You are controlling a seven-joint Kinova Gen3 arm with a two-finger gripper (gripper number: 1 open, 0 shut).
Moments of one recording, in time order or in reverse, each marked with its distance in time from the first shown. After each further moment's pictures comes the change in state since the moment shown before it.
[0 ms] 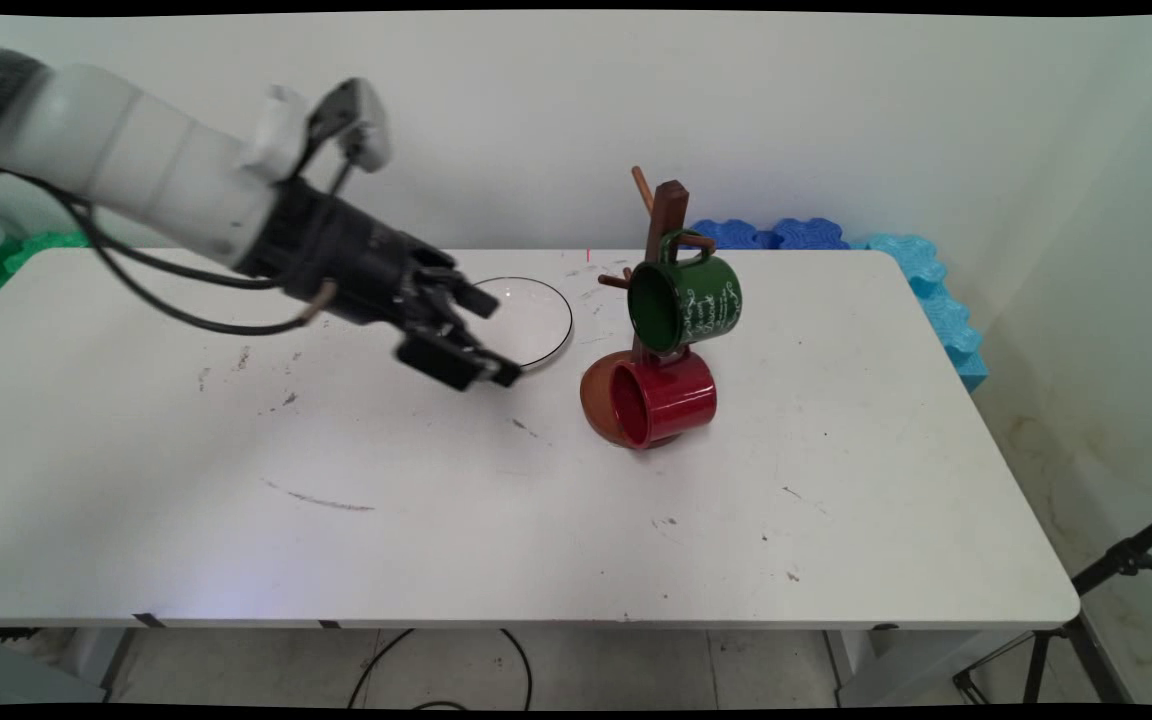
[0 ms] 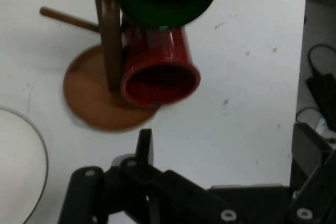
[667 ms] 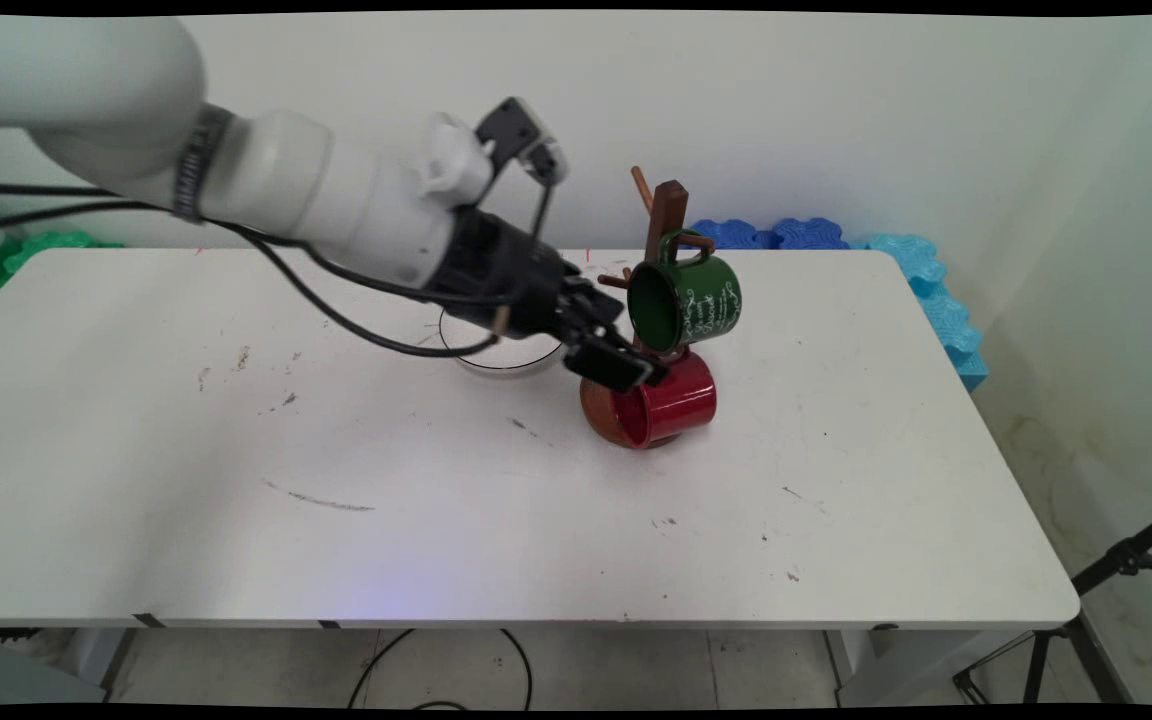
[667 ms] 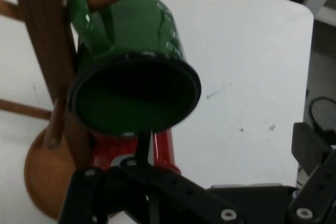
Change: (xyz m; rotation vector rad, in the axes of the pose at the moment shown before) arm 0.051 0.032 0.083 0.023 0.077 -0.054
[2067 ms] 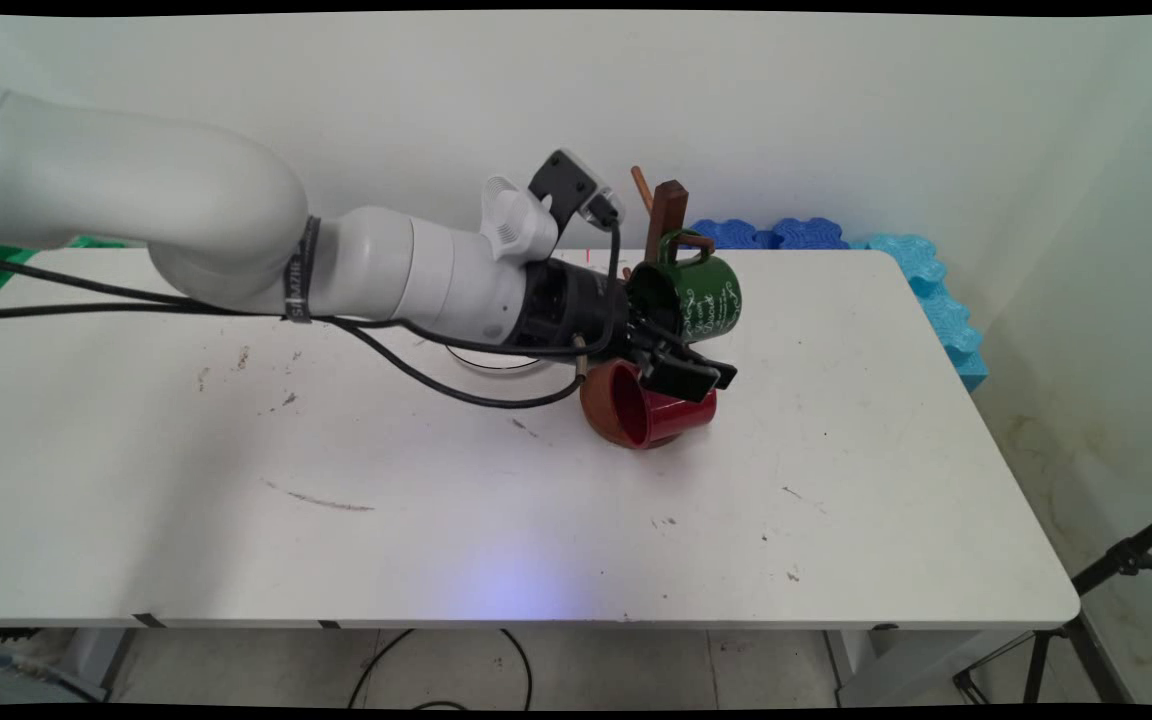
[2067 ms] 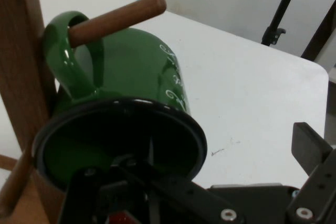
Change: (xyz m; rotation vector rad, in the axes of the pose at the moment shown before) arm -0.020 0.012 0.063 0.031 0.155 -0.056
